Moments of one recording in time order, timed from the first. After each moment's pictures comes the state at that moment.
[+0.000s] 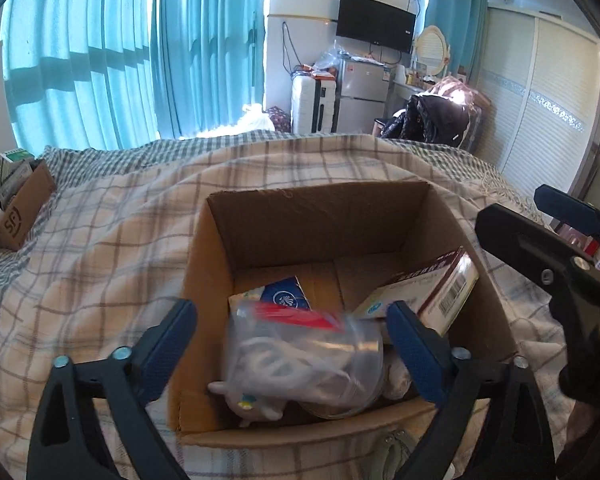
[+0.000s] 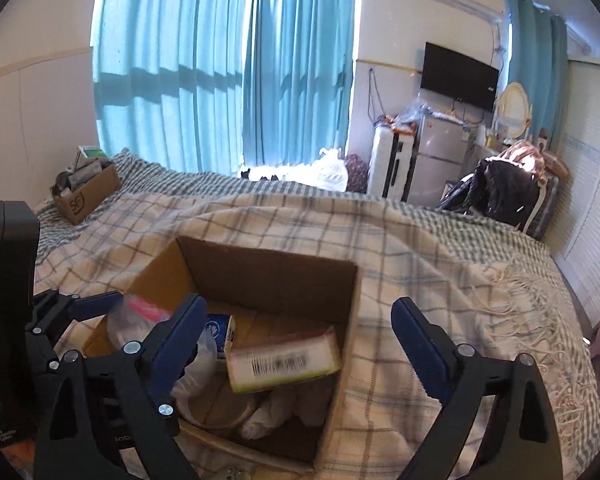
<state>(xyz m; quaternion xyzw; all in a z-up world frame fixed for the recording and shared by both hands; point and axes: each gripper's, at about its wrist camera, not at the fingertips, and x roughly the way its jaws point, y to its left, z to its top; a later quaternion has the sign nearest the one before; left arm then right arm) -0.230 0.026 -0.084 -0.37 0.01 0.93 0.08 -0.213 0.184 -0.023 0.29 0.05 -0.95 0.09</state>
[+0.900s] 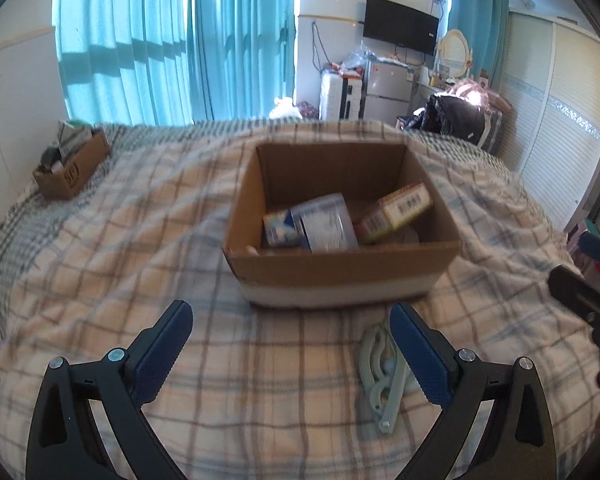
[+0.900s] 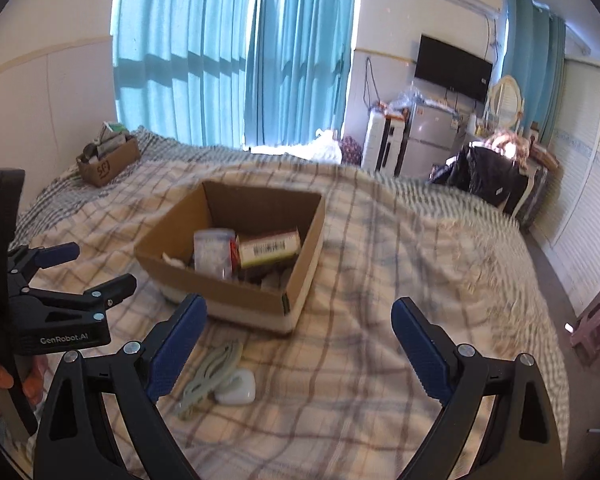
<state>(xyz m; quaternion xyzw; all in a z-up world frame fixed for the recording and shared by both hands) -0.104 0.020 -0.076 -0.39 0.00 0.92 0.03 -0.077 0.224 -0.024 0.34 0.06 -0.93 0.08</state>
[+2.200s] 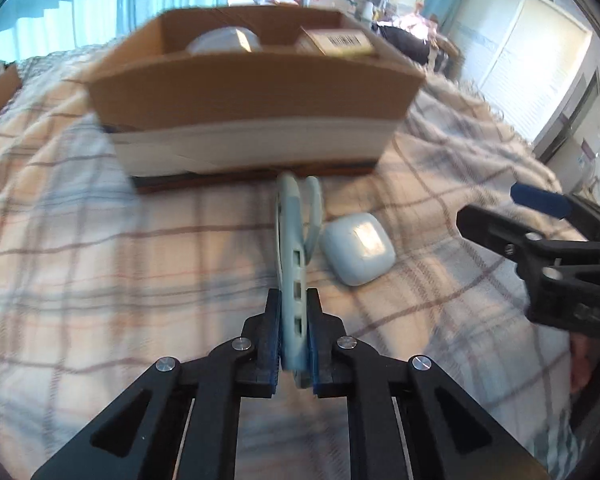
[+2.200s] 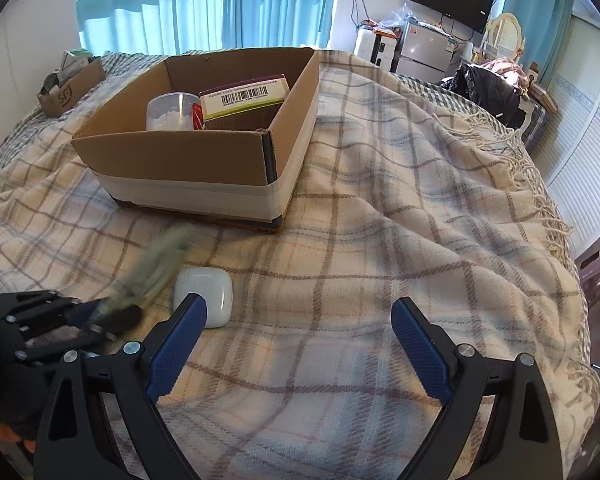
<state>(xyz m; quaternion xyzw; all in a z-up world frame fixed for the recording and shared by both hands) -0.092 0.043 -0.168 -0.49 -0.02 0.86 0.16 -0.103 0.219 -0.113 0.45 0.08 -0.89 0.04</state>
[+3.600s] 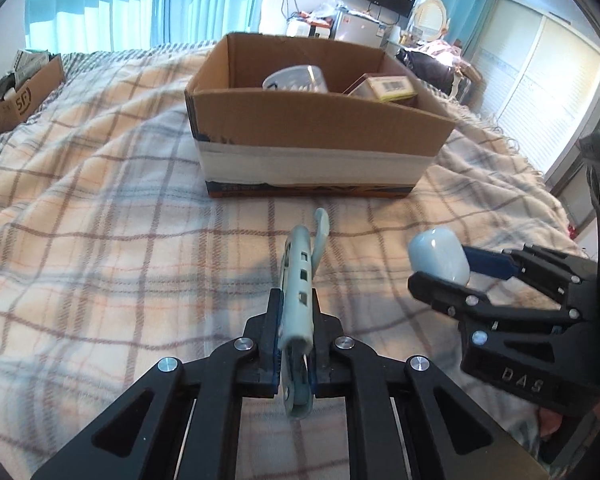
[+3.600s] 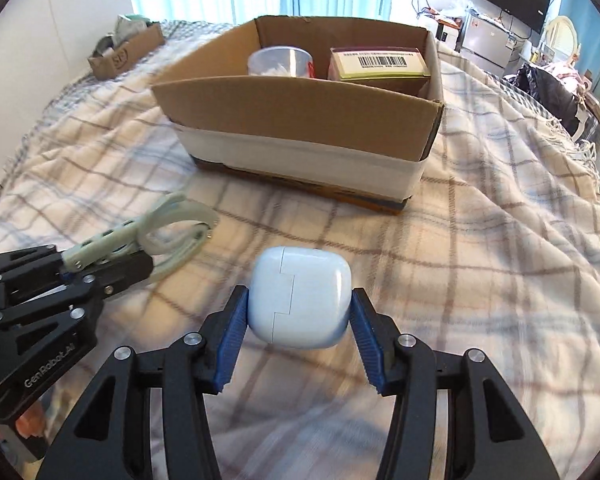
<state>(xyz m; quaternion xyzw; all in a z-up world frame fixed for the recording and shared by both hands) -0.070 0.005 -0.146 -0.46 -0.04 0.88 0.11 -0.086 0.157 -0.134 0.49 0.07 -0.86 0.14</state>
